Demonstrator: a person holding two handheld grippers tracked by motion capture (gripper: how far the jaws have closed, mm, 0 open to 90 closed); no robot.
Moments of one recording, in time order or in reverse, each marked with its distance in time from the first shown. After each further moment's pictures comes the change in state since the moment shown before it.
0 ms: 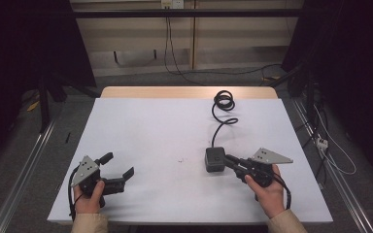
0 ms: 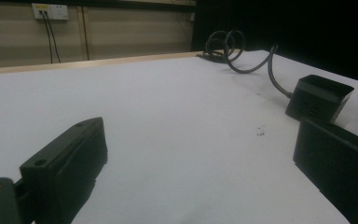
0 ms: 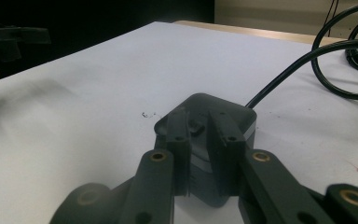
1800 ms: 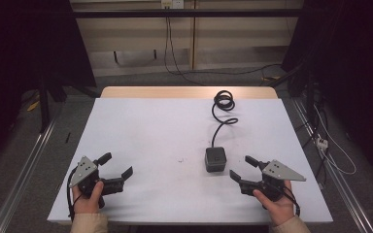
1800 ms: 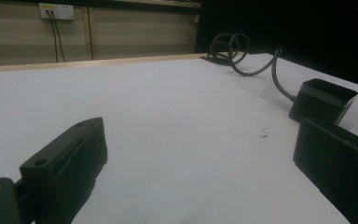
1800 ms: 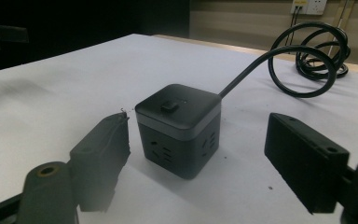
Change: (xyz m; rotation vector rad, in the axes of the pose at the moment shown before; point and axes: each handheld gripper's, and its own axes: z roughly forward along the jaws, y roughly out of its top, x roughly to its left) left arm 0.001 0.000 -0.003 -0.009 0.017 -0.018; right arm 0.005 -0.023 -0.029 -0.081 -0.113 -0.052
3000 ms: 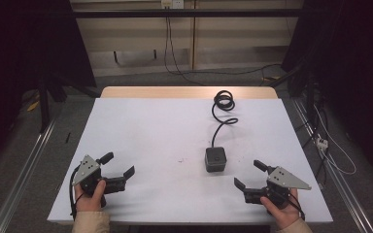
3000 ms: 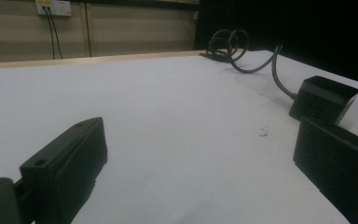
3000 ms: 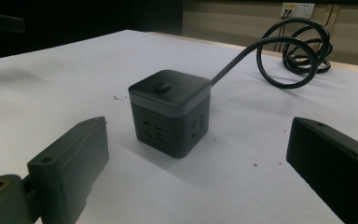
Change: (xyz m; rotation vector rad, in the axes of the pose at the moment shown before) left arm -0.001 0.000 0.006 0.012 -0.006 -0.002; right arm -0.001 -0.014 -0.015 -0.011 -0.035 -0.021
